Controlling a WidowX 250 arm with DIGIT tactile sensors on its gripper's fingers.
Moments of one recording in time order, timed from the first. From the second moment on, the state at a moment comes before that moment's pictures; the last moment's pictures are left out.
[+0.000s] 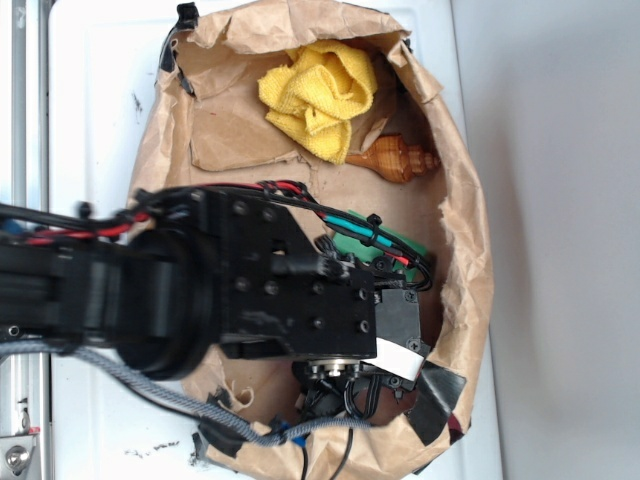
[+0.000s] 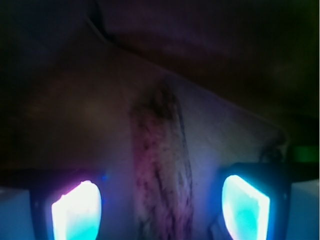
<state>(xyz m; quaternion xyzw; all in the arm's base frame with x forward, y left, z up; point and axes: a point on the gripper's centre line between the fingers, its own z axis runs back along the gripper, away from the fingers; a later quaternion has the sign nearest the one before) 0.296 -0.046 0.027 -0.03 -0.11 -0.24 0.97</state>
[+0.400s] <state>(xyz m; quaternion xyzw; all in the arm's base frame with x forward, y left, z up) 0.289 -0.041 0.017 -0.01 -0.10 -0.23 0.97</state>
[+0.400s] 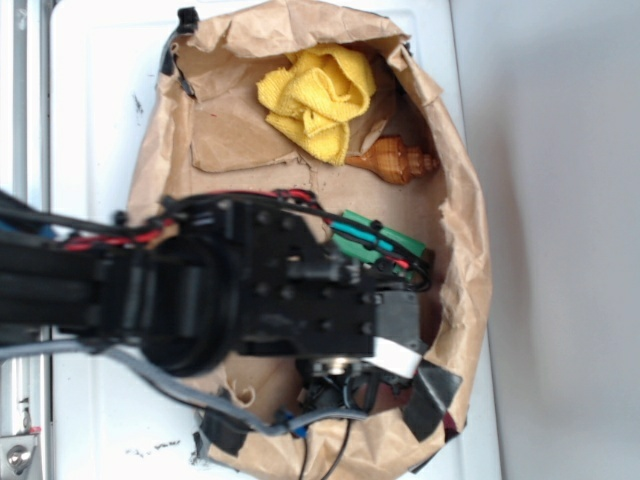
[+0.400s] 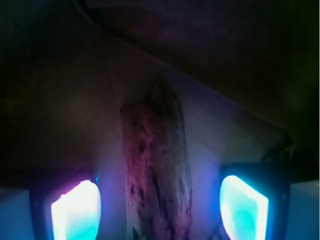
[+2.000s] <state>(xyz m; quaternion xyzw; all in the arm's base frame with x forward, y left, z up) 0.289 0.002 0.064 -0.07 -0.12 -0.18 0.97</state>
